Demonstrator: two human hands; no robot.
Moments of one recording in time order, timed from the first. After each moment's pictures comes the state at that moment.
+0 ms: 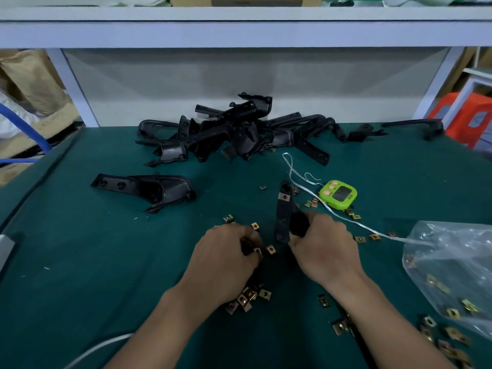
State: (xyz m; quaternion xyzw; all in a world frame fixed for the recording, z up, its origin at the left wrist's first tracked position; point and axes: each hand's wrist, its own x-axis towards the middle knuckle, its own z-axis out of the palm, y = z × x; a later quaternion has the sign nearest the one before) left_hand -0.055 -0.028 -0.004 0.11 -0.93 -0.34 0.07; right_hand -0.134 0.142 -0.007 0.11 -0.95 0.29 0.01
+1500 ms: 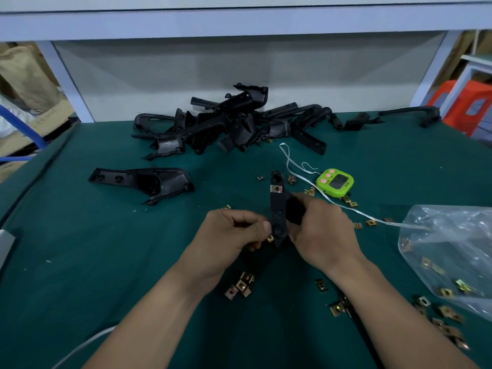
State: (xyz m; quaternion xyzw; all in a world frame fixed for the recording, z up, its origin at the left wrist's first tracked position) left_hand -0.055 -0.023 0.005 0.07 -0.68 -0.73 0.02; right_hand -0.134 0.146 -0.007 0.18 -0.94 0.28 0.05
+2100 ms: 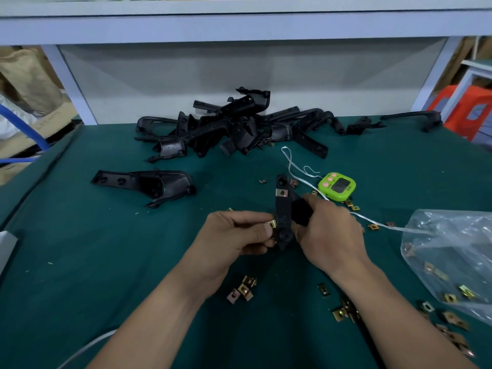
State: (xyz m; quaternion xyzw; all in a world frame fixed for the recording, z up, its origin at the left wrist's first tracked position) left_hand -0.054 -0.025 0.008 0.10 -0.63 -0.77 0.00; right_hand -0.139 0.149 -0.012 0.15 -0.95 0.25 0.11
